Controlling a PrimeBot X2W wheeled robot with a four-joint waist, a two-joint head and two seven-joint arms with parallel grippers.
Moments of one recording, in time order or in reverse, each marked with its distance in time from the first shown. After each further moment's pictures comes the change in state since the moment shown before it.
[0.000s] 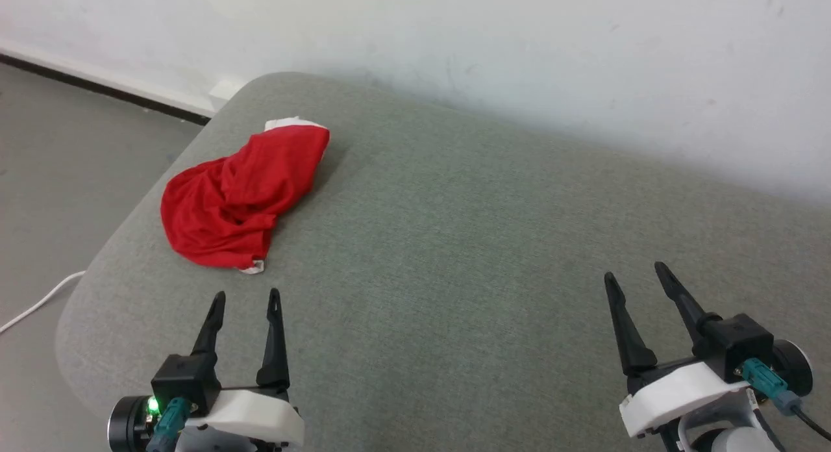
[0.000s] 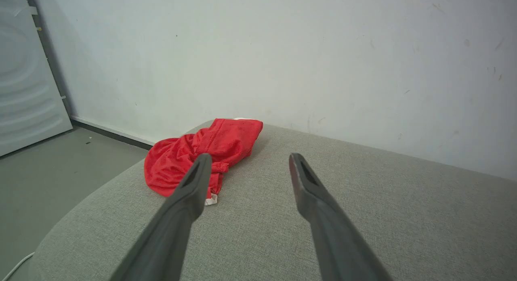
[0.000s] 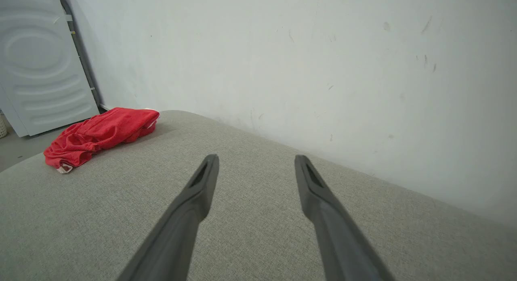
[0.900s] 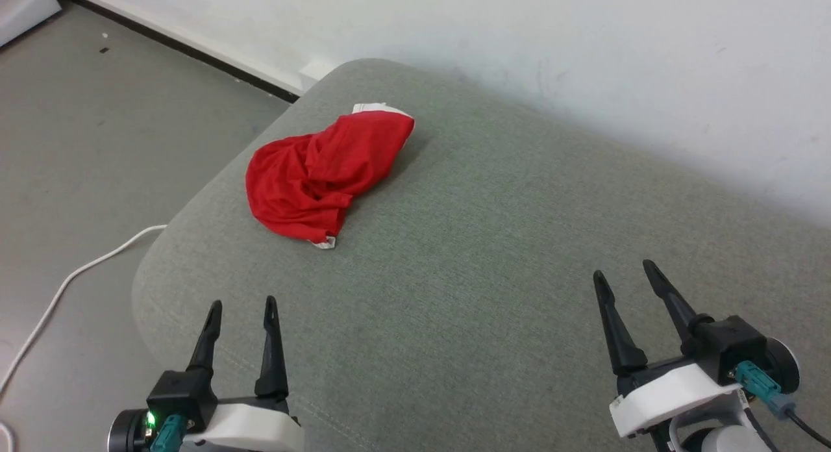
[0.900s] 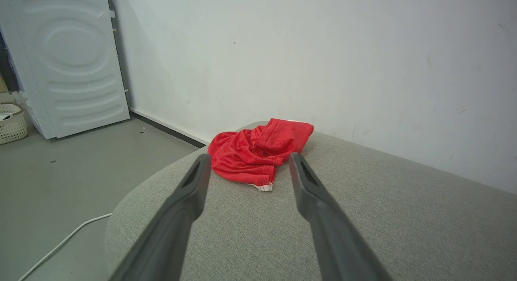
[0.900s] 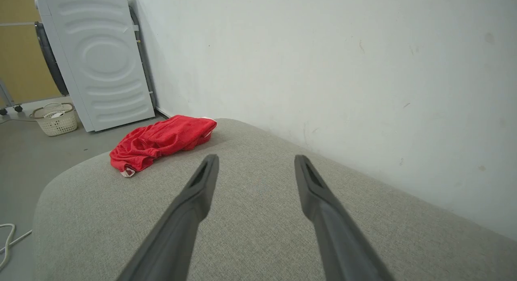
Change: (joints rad) left arm 0.026 0.000 -0.008 0.002 -0.027 0.017 -0.058; right arm -0.011 0.000 0.031 0.018 0.025 0.000 -0.037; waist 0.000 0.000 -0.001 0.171
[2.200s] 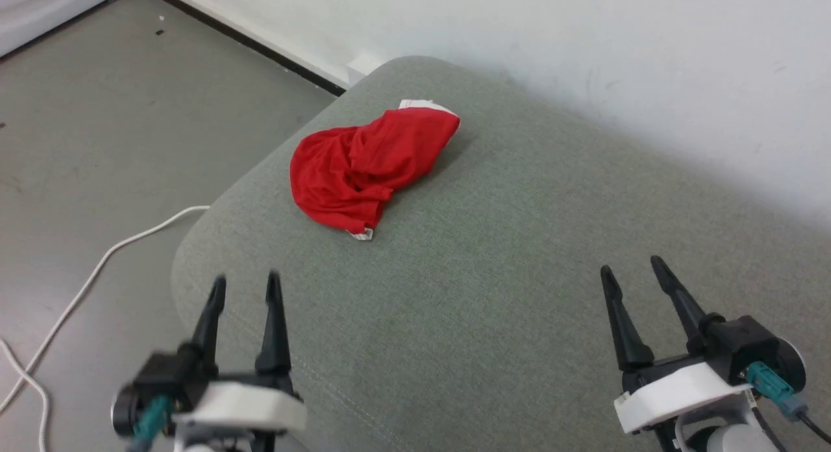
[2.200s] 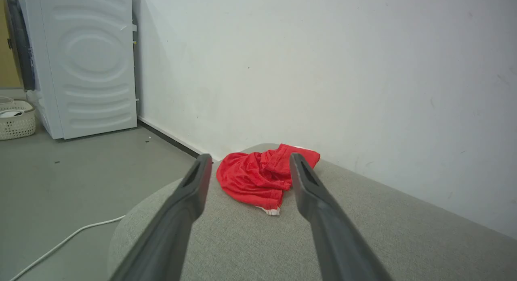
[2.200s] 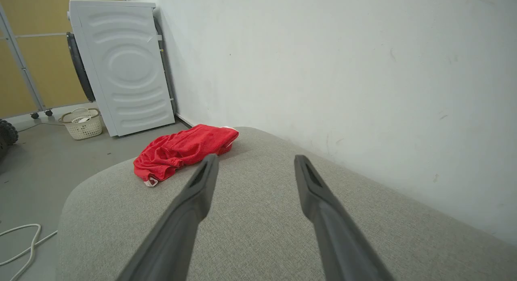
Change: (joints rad) left arm -0.016 0.001 -0.012 0.002 -0.088 -0.021 -0.037; right arm 0.000 0.001 -0.008 0.002 0.021 0.000 -0.029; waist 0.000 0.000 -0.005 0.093
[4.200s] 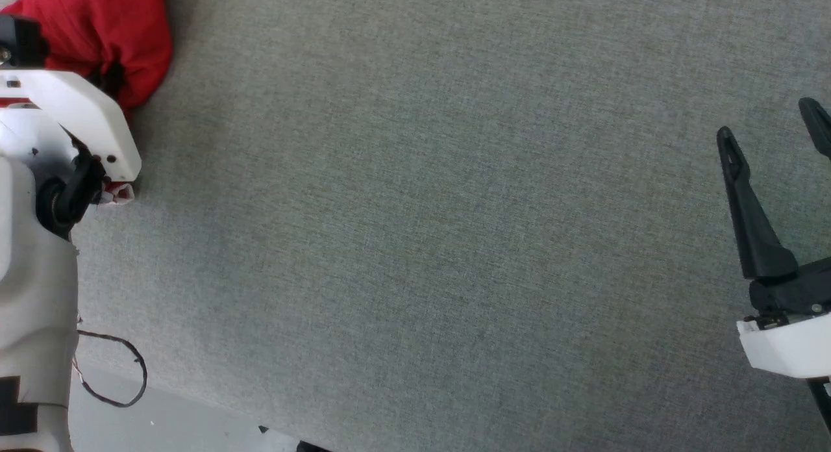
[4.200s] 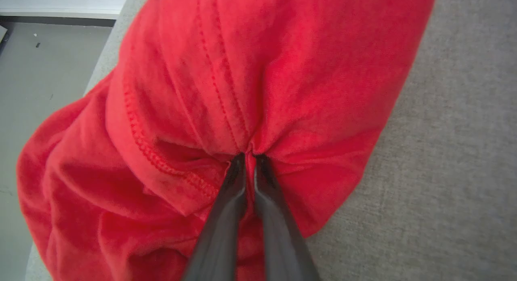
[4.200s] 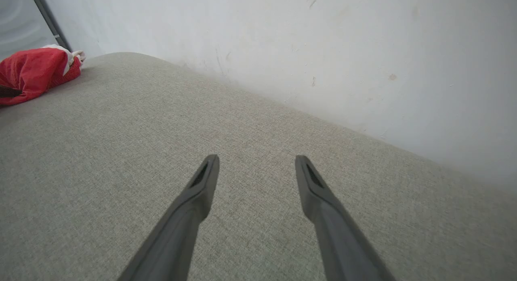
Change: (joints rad) left arm -0.880 0.379 -0.015 0.575 -0.164 -0.155 0.617; right arm -0.125 -0.223 -0.066 -0.653 0.005 0.000 0.450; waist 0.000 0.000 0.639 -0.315
